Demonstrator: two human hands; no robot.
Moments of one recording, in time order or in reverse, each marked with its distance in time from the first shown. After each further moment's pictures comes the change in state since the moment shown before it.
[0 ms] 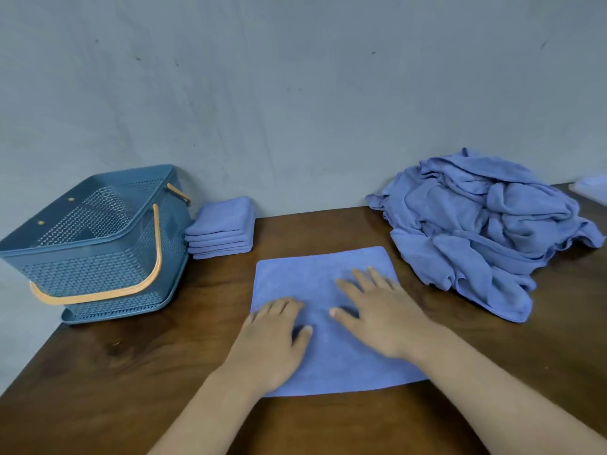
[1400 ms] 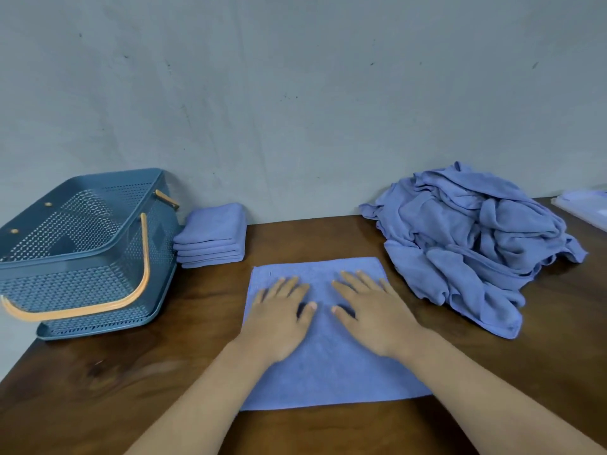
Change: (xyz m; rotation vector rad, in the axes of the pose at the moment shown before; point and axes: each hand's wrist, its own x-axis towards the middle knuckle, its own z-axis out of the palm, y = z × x) left_hand 0.080 -0.007 0.009 -0.002 -0.030 0.035; right_hand 0.030 0.013 -0.001 -0.016 0.076 0.030
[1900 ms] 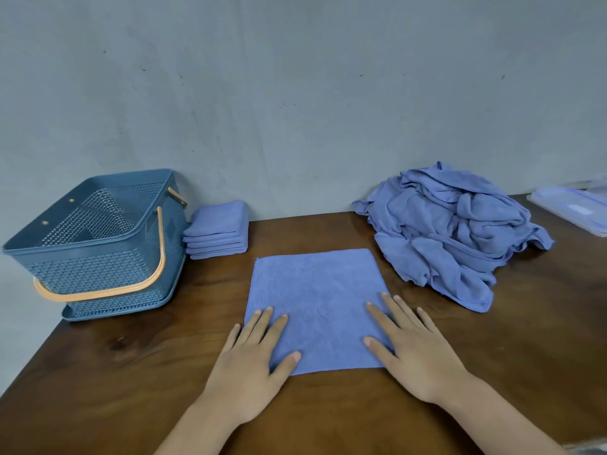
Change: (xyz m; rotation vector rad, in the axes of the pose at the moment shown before) left_hand -0.136 -0.014 0.005 0.020 -0.002 0.012; right_hand -0.127 0.017 0.014 0.058 -0.017 0.098
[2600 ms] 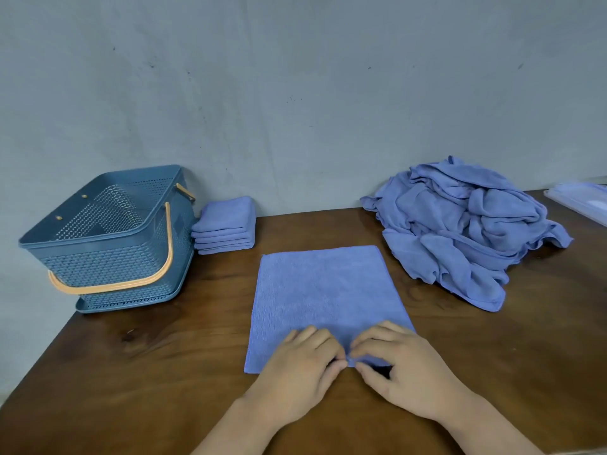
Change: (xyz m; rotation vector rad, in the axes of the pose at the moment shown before) left_hand 0.006 0.059 0.017 -0.068 0.211 0.438; right_hand -0.017 -0.021 0.007 0.268 0.255 -0.434
